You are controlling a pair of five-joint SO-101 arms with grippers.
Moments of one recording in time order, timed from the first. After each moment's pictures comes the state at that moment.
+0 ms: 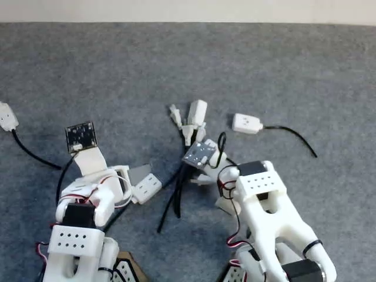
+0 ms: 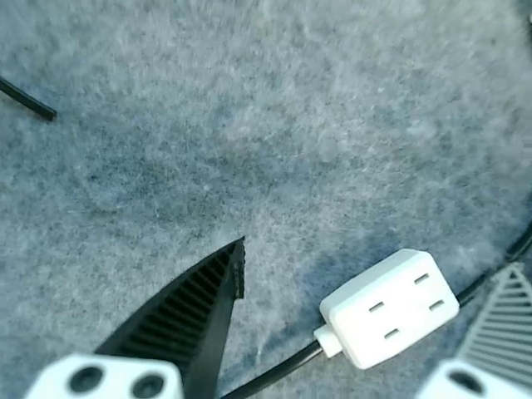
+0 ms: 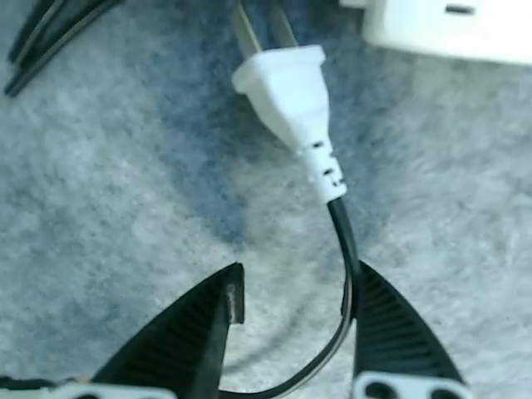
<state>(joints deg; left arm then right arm) -1.9 -74.9 79.9 55.3 -19.4 -19.5 -27.3 59.1 58.9 44.9</state>
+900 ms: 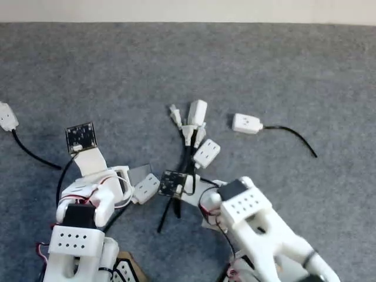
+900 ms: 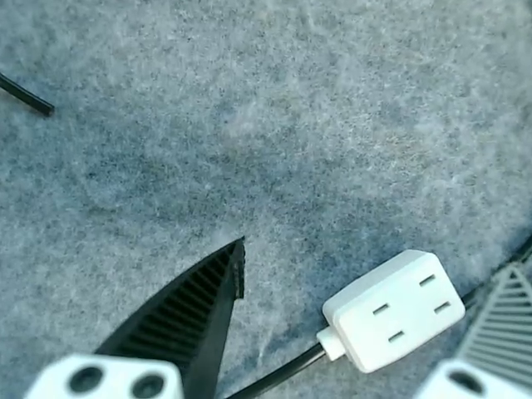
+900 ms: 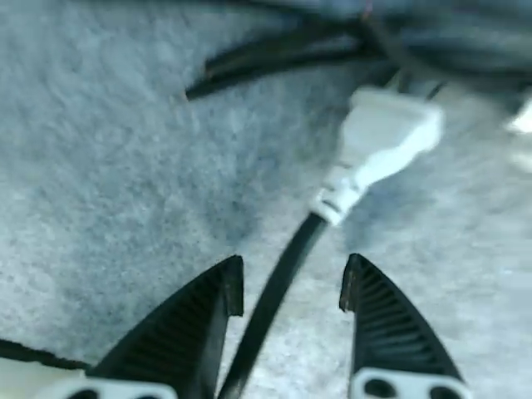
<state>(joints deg) -2.0 -74.9 80.8 54.9 -19.4 -34.9 -33.6 65.6 58.9 45.6</state>
